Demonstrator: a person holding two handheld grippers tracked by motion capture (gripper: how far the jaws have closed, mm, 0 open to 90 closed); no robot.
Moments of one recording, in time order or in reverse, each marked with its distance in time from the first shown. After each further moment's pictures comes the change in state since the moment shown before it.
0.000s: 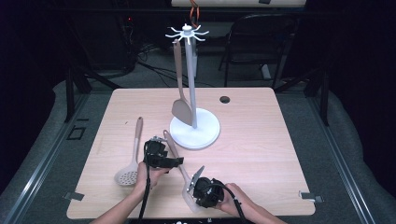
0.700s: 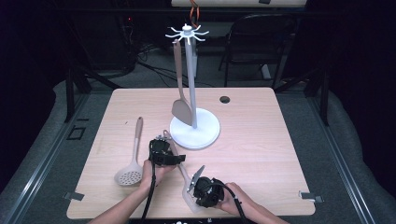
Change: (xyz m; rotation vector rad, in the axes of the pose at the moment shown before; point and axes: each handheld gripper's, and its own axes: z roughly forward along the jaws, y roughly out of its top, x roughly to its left) left arm 0.005 0.004 0.024 0.006 -0.005 -0.031; right arm -0.003 0.000 0.000 0.005 0.007 -0.021
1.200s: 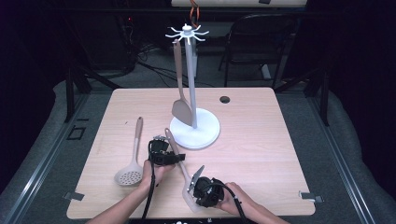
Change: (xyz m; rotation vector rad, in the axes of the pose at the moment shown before) left arm 0.003 -0.001 -0.003 -0.040 -0.102 -0.020; right arm 0.000 0.000 0.000 0.000 -0.002 -0.010
